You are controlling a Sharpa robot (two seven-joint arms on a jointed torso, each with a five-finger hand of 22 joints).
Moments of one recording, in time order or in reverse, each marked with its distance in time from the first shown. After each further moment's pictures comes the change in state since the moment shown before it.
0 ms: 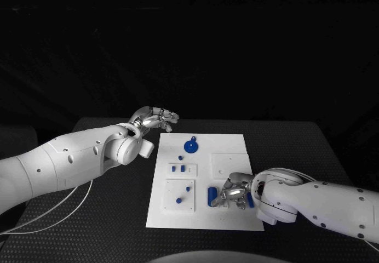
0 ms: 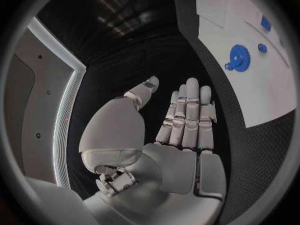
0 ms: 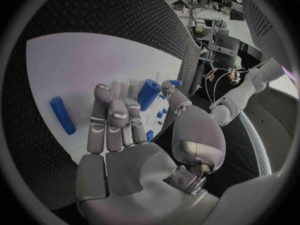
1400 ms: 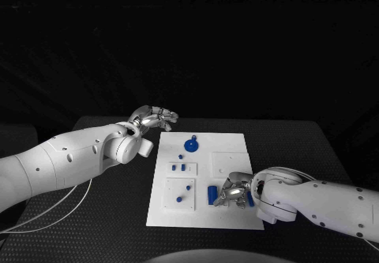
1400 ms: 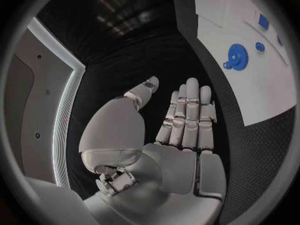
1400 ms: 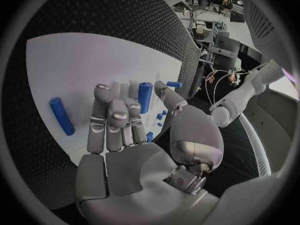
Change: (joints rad) left arm 0.000 -0.005 -0.001 0.001 0.000 0.000 -0.007; left_hand 0.000 0.000 0.003 0.003 0.000 0.000 0.000 0.000 -0.001 0.000 0.000 0.004 -0.002 0.000 0.000 -0.004 0.002 0.000 0.000 0.000 -0.004 0.002; right arm -0.002 0.003 0.001 -0.003 -0.008 0.014 0.004; right_hand 0.021 0.044 0.072 -0.026 0.046 0.030 -0.003 -0.001 -0.016 0.017 -0.002 -0.008 0.004 0.007 0.000 -0.011 0.019 0.001 0.004 0.004 -0.001 0.000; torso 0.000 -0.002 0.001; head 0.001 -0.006
